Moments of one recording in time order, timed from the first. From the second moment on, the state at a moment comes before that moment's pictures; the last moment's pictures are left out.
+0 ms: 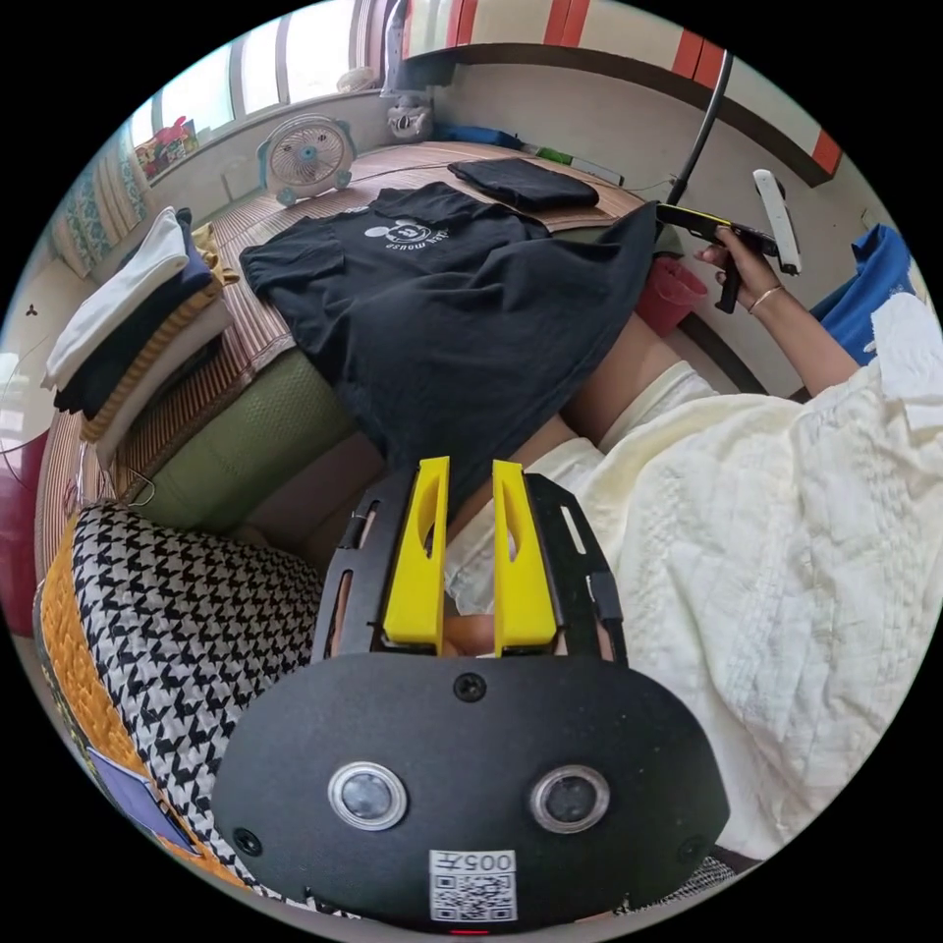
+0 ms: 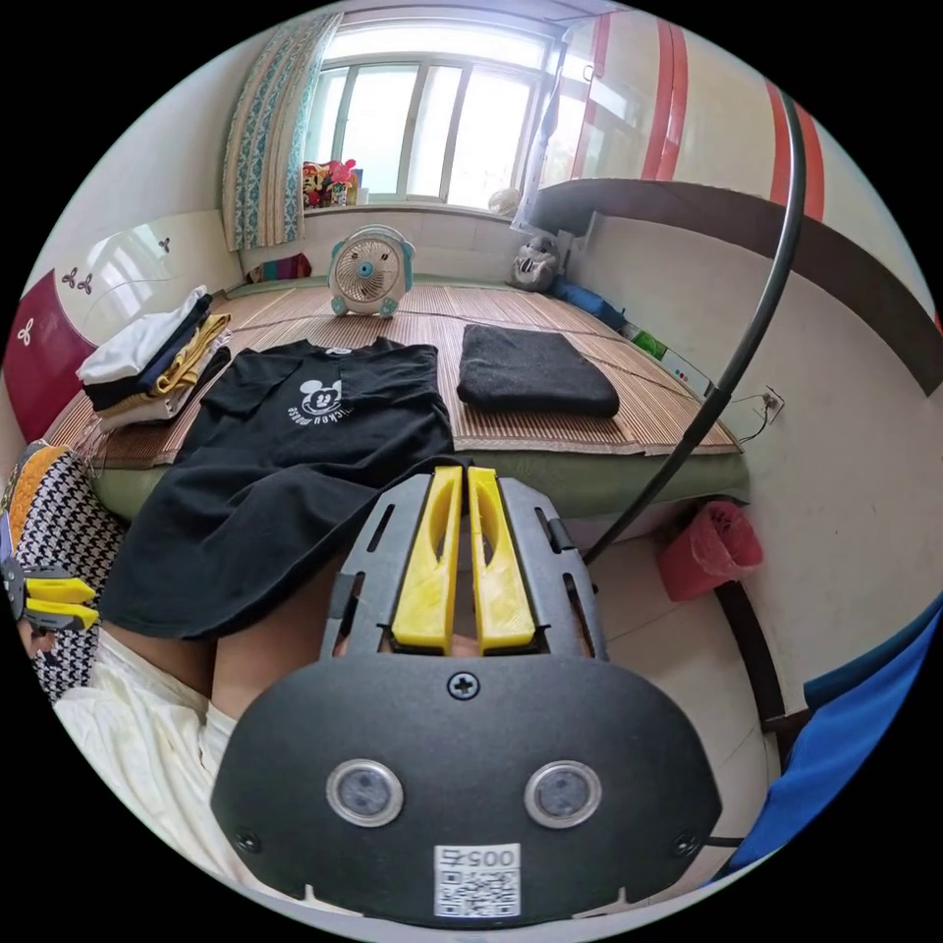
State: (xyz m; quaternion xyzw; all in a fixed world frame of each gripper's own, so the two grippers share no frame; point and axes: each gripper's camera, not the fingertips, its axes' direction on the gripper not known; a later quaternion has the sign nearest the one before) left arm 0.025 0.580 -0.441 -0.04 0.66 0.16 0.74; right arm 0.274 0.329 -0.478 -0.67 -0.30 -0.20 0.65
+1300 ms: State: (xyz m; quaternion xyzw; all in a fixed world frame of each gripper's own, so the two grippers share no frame) left arm -0.046 0.580 -0.472 0.06 0.61 0.12 0.78; right arm 0.295 0.261 -0.482 -0.63 -0.30 -0.19 0.69
